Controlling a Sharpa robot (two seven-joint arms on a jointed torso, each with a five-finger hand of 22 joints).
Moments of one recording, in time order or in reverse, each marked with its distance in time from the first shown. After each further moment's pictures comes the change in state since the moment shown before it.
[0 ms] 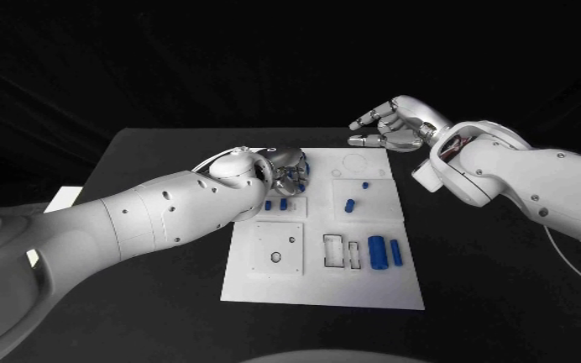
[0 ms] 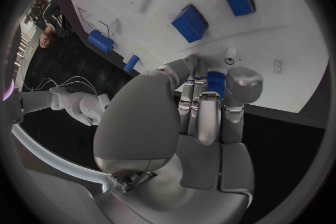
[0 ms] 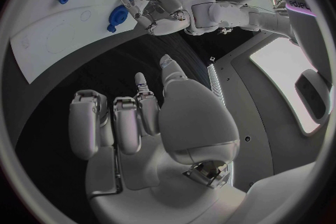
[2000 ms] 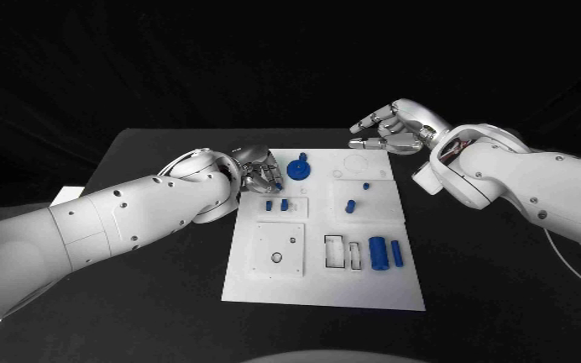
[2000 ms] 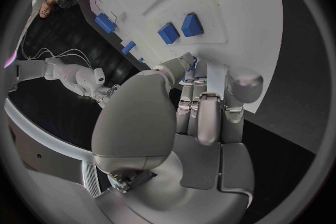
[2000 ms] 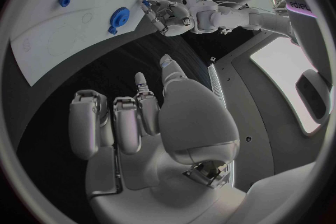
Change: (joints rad) left arm -0.012 -0.160 0.029 0.093 0.191 -0.016 -0.017; left_hand -0.045 -0.013 -0.024 -0.004 0.000 0.015 -0.002 -0.015 -0.001 0.019 -0.005 -0.036 0.000 0.000 0.000 0.000 -0.011 0.000 0.000 0.000 0.000 0.001; right arm -0.009 0.002 0.000 -0.007 0.000 0.001 0.000; right_hand 0.005 0.005 -0.003 -0.003 -0.006 0.000 0.000 0.004 0.000 0.000 0.000 0.000 0.000 0.000 0.000 0.000 0.000 0.000 0.000 0.000 0.000 0.001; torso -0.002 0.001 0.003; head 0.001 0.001
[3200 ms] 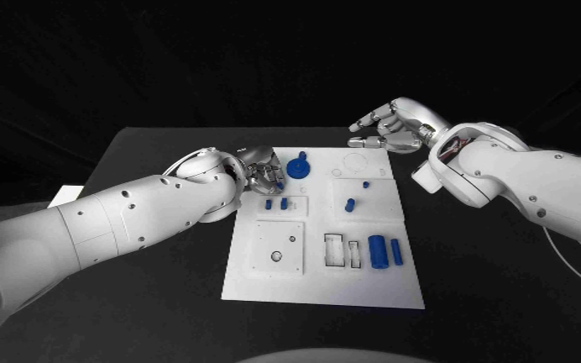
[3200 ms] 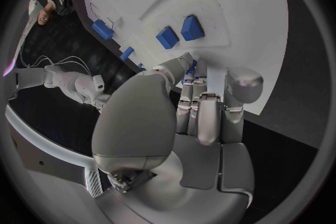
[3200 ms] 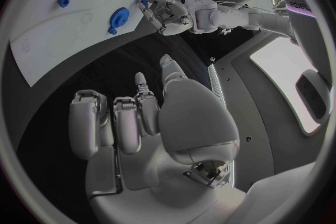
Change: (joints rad) left arm -0.003 0.026 -0.003 -0.016 -0.052 0.014 -0.013; left_hand 0.000 0.000 -0.008 -0.003 0.000 0.007 -0.008 -0.007 0.001 0.014 0.000 0.000 0.003 0.000 0.000 0.000 0.000 0.000 0.000 0.000 0.000 0.003; right arm 0.000 0.001 0.000 0.000 0.000 0.002 0.000; right_hand 0.000 0.000 0.000 0.000 0.000 0.000 0.000 0.000 0.000 0.000 0.000 0.000 0.000 0.000 0.000 0.000 0.000 0.000 0.000 0.000 0.000 0.000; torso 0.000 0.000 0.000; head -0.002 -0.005
